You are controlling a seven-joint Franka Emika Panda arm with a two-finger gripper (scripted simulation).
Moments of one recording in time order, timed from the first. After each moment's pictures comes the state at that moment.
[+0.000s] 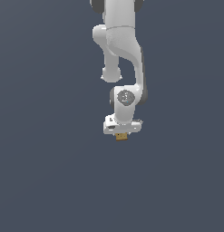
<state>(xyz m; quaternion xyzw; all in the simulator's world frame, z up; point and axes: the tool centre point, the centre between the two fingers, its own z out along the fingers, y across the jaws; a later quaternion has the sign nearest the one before) -0.038 0.056 0.012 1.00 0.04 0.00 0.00</state>
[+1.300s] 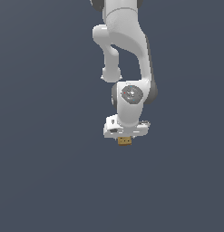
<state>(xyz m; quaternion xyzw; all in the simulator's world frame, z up) 0.021 0.064 0.078 1.00 0.04 0.00 0.00</state>
